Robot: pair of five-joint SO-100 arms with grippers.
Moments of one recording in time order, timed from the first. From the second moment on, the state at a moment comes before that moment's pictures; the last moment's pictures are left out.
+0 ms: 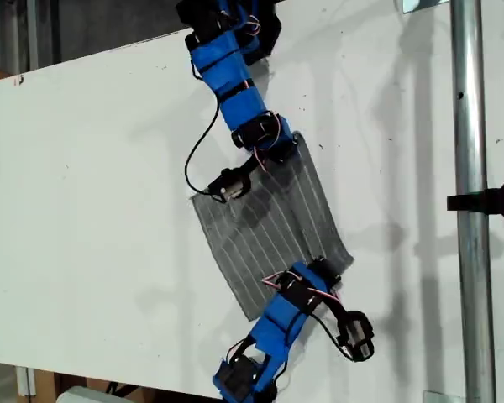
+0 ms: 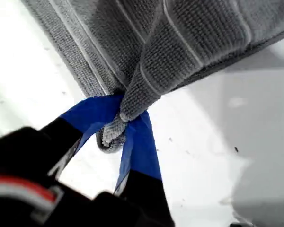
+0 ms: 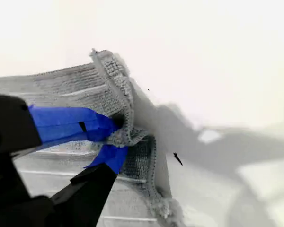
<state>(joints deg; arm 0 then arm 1) 28.2 49.4 51.9 84.1 -76.1 -21.4 78.8 88.3 82.8 64.2</state>
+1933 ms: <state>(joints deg) -1.2 117.0 120.8 73.7 -74.1 15.5 74.1 88.6 57.7 34.5</state>
